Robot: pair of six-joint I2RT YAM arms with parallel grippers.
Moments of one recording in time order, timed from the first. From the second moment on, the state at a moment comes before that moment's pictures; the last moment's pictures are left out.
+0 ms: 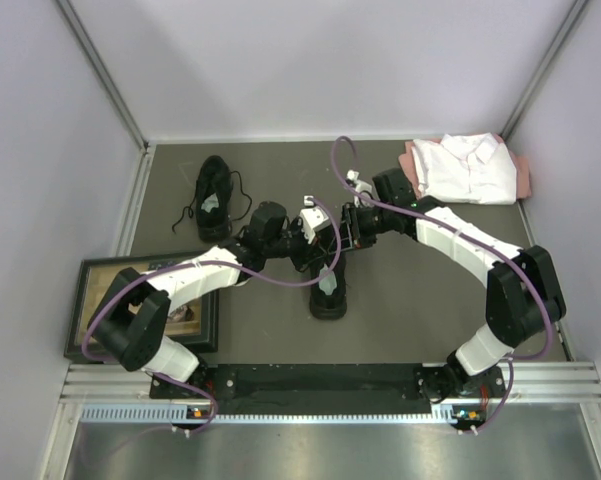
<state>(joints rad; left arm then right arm) -0.65 1.48 0.85 0.14 0.48 0.16 0.49 1.58 1.15 -0.42 -0.69 0.39</state>
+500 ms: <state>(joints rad) -0.65 1.48 0.84 0.16 0.49 0.19 0.43 1.55 1.17 -0.46 -0.74 0.39</state>
